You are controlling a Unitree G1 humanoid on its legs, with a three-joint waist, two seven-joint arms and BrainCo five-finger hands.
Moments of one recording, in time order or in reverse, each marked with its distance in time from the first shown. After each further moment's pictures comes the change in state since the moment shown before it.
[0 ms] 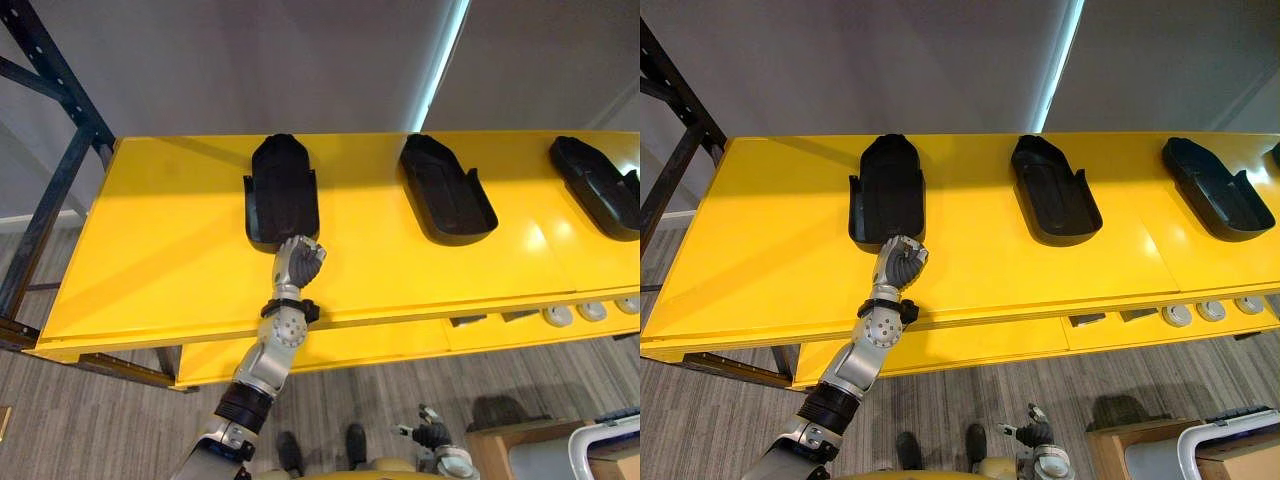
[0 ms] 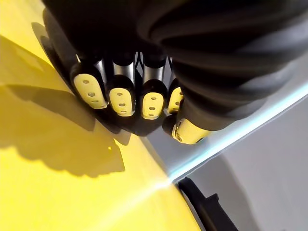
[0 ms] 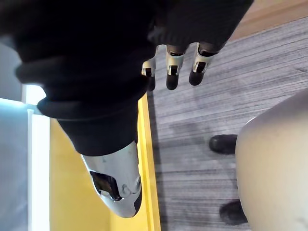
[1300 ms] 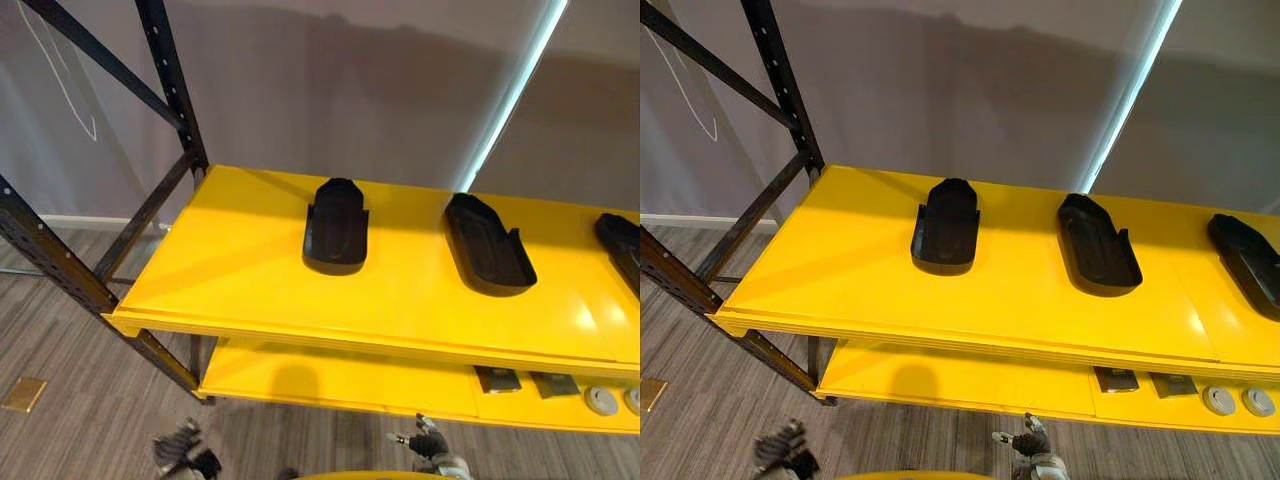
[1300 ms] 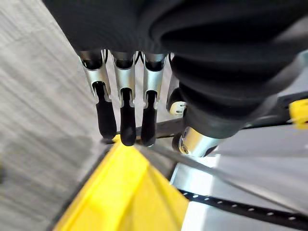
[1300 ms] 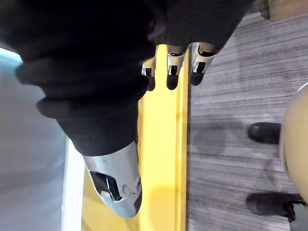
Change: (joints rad) left arm 0.593 -0.106 0.629 0.348 -0.643 -0.048 -0.111; right arm 0.049 0.027 -0.038 -0.048 -0.003 0.038 -0.003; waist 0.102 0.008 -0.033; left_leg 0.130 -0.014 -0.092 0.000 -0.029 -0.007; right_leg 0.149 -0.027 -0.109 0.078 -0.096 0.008
